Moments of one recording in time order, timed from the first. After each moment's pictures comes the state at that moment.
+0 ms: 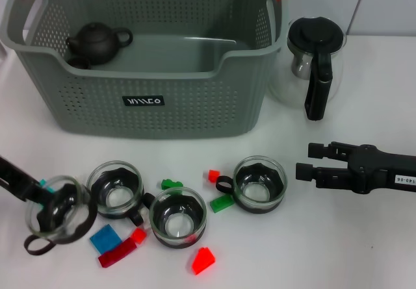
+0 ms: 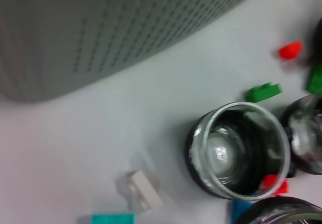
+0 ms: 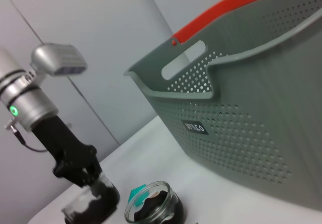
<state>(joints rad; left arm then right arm) -0.59 -2.05 0.81 1.27 2.78 1.93 -2.28 0.50 2.05 -0.67 -0.53 -2.00 -1.61 1.56</state>
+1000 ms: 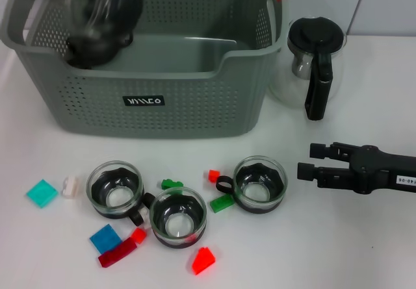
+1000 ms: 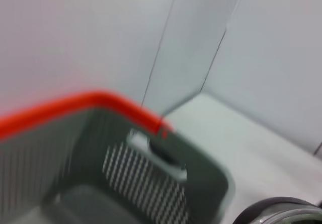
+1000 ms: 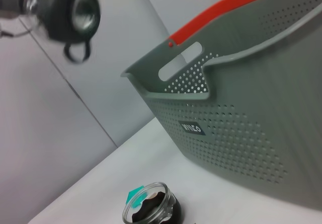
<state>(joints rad) -0.78 -1.86 0.52 1.27 2.18 1.96 -2.23 0.50 2.05 -0.66 -0.53 -2.00 -1.61 1.56</state>
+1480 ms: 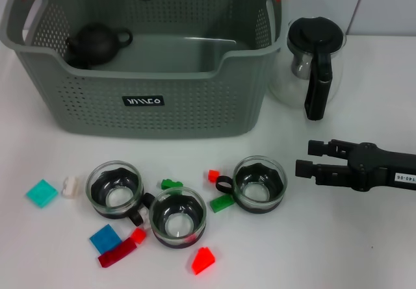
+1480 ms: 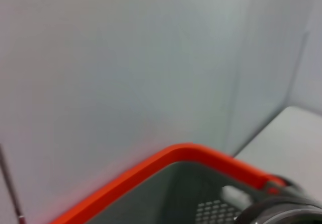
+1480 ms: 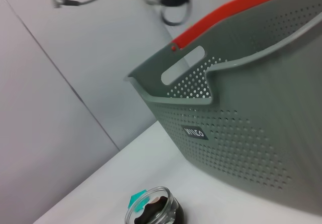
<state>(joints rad) -0.91 -1.87 0.81 1.07 2.28 1.45 -2.21 0.50 2.05 -0.66 -0.53 -1.99 -1.61 1.56</state>
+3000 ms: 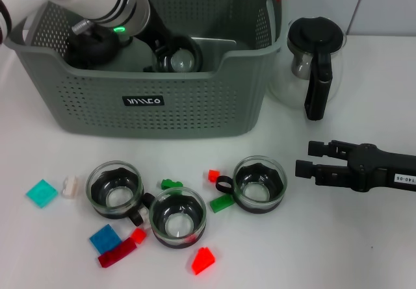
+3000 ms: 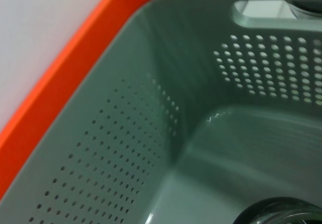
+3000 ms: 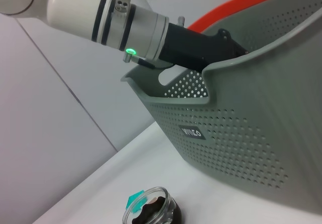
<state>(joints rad) -0.98 -2.11 1.21 0.79 2.86 0.88 -2.16 0.50 2.05 -0.66 -0.53 -1.99 -1.60 1.56</state>
